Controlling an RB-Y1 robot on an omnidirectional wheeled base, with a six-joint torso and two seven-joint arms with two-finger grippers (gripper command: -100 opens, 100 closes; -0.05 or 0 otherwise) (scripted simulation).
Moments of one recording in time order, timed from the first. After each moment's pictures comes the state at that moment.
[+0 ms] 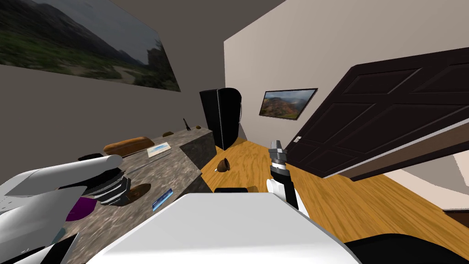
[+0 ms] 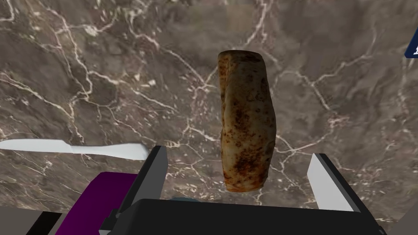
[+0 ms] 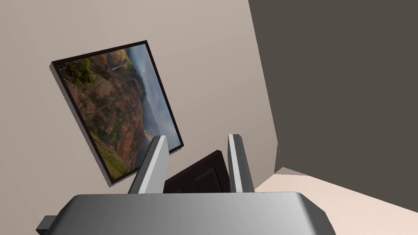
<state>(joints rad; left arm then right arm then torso) 0.10 0.86 0.73 -1.42 0.53 1.88 0.27 0.50 -0.01 -0.07 -2.21 -0.05 -0.49 -0.08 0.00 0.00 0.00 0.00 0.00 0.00</state>
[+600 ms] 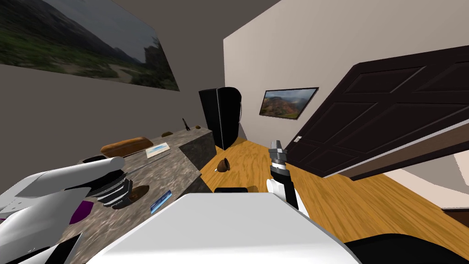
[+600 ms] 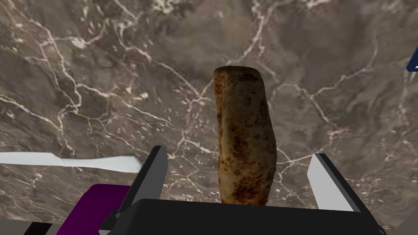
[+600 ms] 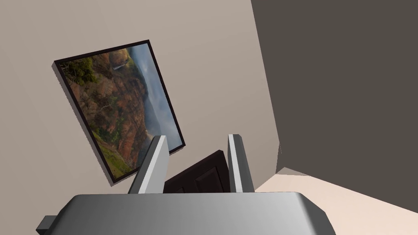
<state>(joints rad) 0.10 0.84 0.72 -1.40 0.52 1.86 0.26 0.50 -0.01 -0.07 -2.21 -0.05 -0.49 -0.08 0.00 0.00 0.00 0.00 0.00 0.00</state>
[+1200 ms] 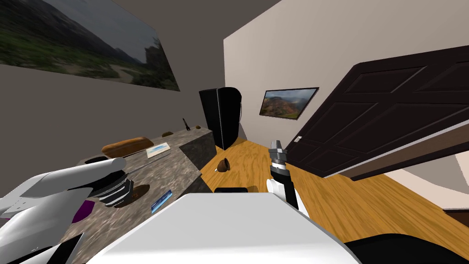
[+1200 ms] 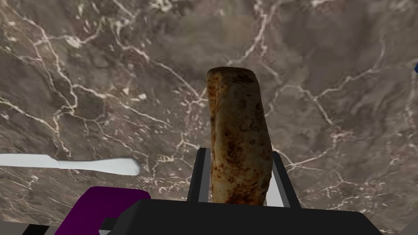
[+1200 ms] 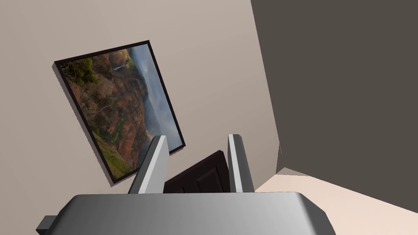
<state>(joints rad) 0.10 0.83 0.71 -1.38 0.52 1.85 0.26 0.50 -0.01 -0.07 -2.21 -0.05 -0.49 -0.08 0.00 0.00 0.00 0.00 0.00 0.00</state>
